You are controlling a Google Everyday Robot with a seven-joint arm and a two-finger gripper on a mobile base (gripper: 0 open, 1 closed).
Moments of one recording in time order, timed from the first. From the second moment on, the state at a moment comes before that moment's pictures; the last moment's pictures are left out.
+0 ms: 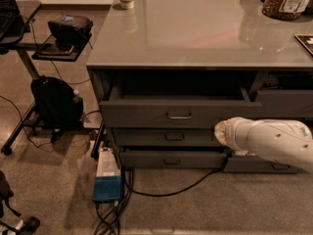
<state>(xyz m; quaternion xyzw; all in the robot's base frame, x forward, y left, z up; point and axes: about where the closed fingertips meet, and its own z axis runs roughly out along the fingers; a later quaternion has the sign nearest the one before) 0.579 -0.237 0.647 -0.67 0.64 -0.19 0.32</state>
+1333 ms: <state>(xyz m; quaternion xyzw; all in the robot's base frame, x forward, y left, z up) 0.674 -0.246 0.660 -0.63 0.65 -0.20 0.37</state>
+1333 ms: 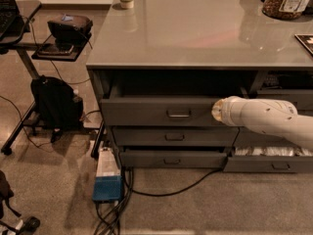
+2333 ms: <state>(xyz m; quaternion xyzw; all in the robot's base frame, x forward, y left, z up) 0.716 -0.260 0.654 -0.60 0.67 -0.22 0.38</state>
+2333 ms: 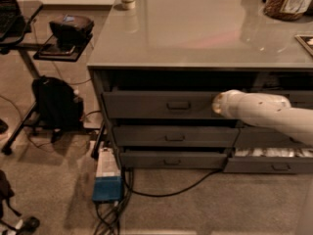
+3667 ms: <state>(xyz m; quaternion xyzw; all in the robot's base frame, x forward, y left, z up) 0.740 -0.264 0.659 -0.59 0.67 -0.24 0.39</state>
